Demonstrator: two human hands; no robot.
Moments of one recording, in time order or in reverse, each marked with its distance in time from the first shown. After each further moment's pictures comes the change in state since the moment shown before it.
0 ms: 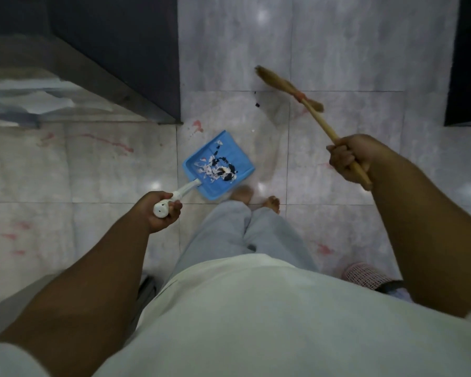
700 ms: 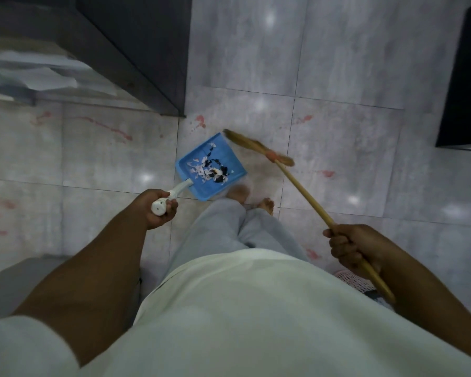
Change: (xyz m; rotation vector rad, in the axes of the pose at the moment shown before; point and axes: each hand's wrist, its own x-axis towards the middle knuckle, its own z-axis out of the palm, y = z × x) left_hand 0.010 -0.008 -0.026 -0.012 0.057 0.029; right_hand -0.046 0.129 -0.046 -0.140 -0.023 0.211
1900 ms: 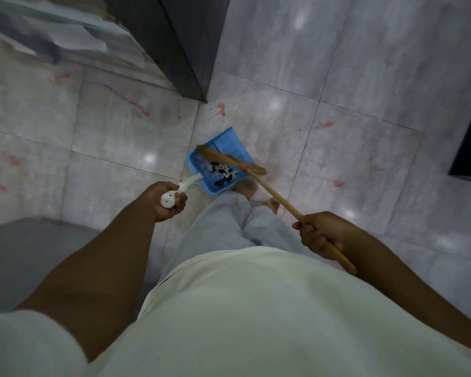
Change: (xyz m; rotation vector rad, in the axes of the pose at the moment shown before) left_hand 0.017 -0.023 -0.049 -0.142 -0.060 -0.002; right_hand 0.048 -0.003 0.091 -0.250 0.007 0.143
